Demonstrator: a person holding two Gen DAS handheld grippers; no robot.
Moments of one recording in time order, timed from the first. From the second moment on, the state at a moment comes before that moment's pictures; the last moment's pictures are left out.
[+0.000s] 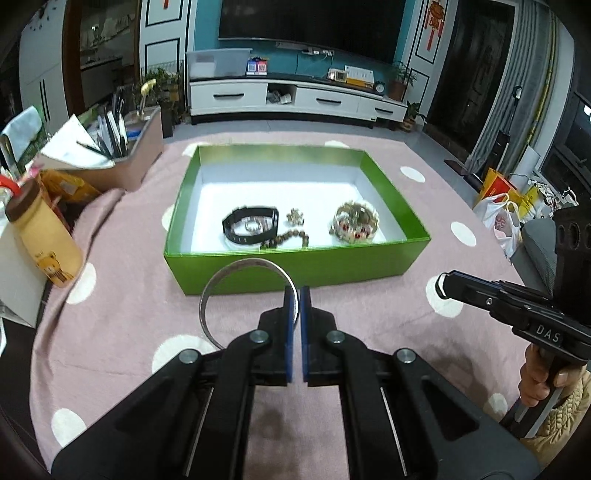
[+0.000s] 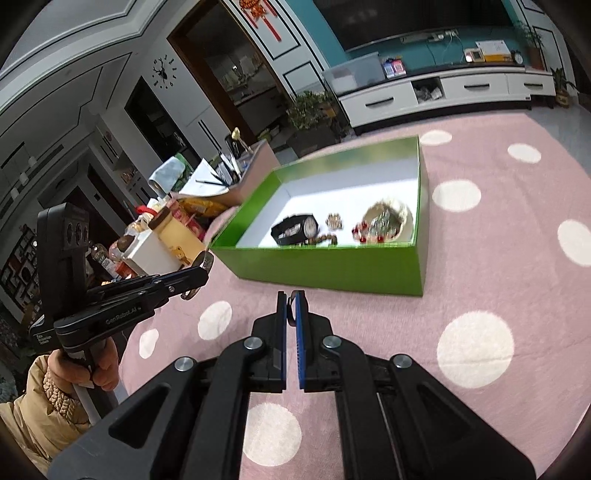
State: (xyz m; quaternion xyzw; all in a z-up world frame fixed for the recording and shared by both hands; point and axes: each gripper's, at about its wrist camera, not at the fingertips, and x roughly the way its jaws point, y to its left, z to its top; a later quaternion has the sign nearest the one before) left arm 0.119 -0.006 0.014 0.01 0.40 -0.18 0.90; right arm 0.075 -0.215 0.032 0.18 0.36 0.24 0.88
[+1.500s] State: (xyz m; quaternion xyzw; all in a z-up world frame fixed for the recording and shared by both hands) left arm 0.293 -0.052 -0.007 0.03 0.44 -0.13 0.89; right arm 0.253 -0.186 0.012 0.10 0.43 0.13 0.89
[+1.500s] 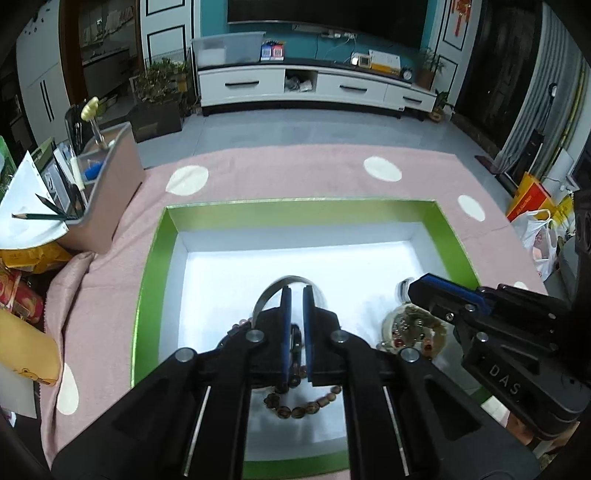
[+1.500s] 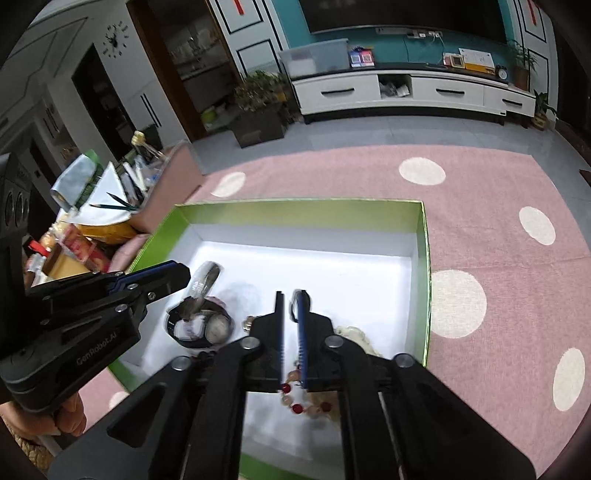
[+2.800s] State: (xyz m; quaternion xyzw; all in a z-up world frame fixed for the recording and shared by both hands) left arm 0.238 -0.017 0.173 0.04 0.40 -0.04 0.91; right arm 0.202 -0.182 0.200 -0.03 0.41 0.03 0.91
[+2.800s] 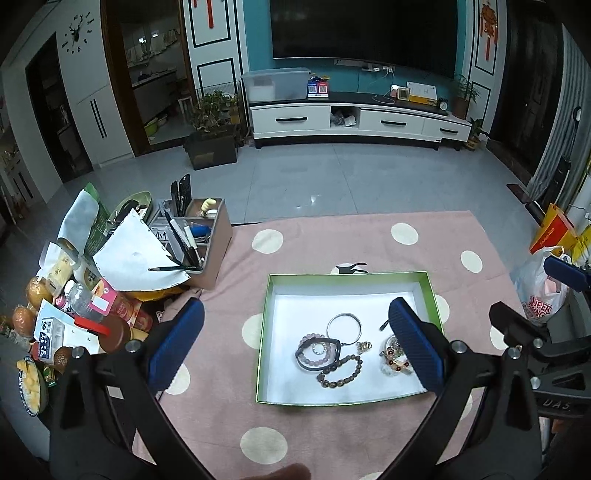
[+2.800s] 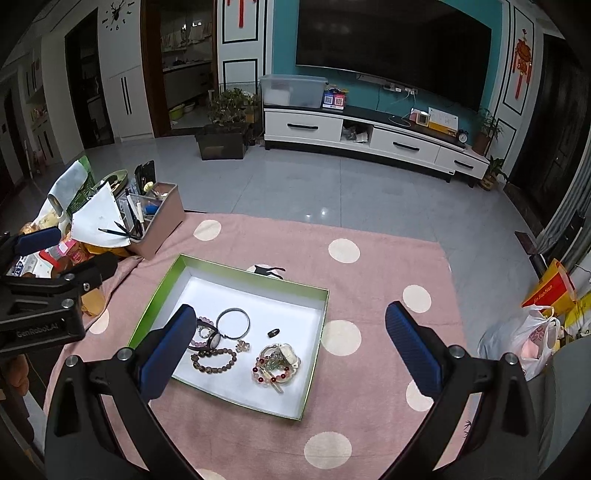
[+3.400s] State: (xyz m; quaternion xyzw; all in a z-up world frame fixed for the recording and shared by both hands) left arm 0.247 -0.020 0.165 0.05 0.41 -0.03 0.91; right arm 0.207 -0.180 0.188 -0.04 0.41 0.03 0.91
